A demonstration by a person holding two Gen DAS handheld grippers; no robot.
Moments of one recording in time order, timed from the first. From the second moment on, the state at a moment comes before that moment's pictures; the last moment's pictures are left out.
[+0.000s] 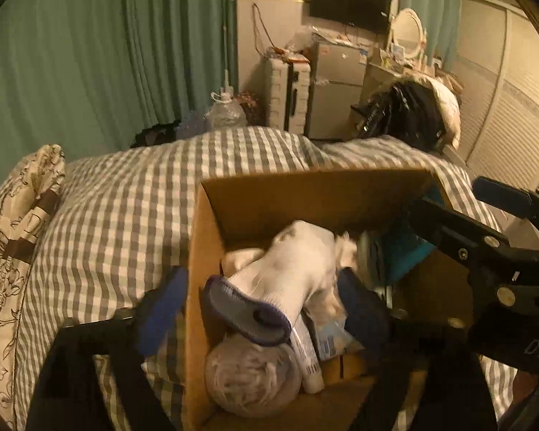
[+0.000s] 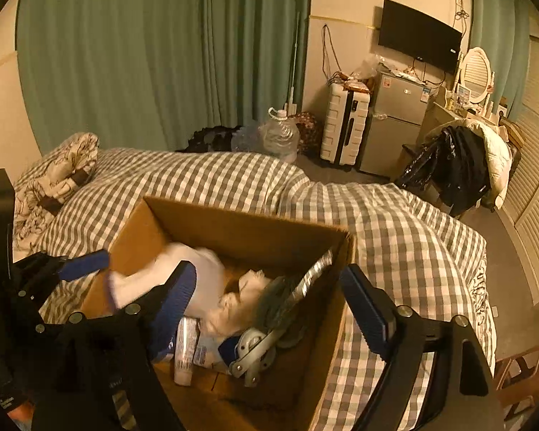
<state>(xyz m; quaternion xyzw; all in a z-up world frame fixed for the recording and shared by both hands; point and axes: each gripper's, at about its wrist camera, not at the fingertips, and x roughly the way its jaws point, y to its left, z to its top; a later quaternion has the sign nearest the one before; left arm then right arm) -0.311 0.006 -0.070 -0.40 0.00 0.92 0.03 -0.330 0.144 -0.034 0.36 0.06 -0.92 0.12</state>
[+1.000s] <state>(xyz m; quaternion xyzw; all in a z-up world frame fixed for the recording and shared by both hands) -0.149 -0.004 0.112 -0.15 -0.01 0.99 -0.01 -0.171 0.203 0.134 0.16 0.01 -0.99 0.04</state>
